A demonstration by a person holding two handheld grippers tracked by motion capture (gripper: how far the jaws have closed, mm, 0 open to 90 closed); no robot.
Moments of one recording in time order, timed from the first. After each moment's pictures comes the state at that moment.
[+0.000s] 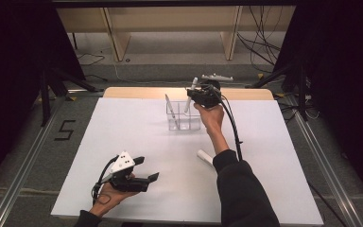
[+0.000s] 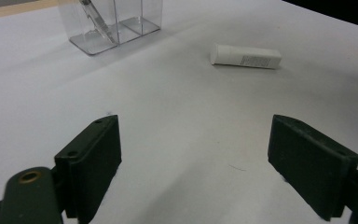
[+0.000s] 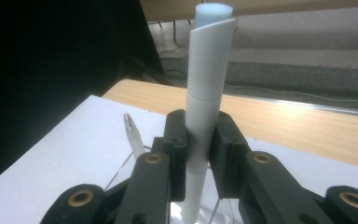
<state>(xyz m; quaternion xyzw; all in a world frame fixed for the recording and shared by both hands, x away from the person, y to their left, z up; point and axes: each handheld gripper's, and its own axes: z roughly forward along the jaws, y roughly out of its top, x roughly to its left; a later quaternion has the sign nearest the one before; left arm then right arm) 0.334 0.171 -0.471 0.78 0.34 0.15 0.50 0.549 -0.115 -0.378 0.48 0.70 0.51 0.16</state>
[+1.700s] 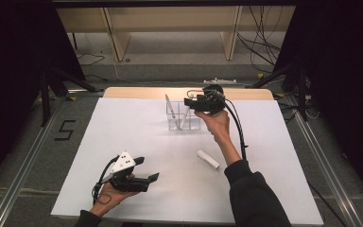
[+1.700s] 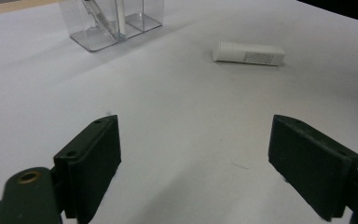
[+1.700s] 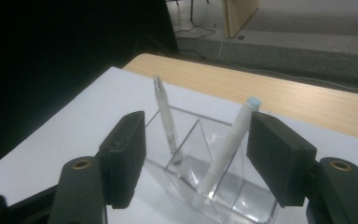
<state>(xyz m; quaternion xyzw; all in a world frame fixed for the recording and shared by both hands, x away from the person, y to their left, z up) 0.335 0.171 -0.472 0.79 0.34 0.15 0.49 0.519 -0.126 -0.370 0.45 0.73 0.49 0.13</state>
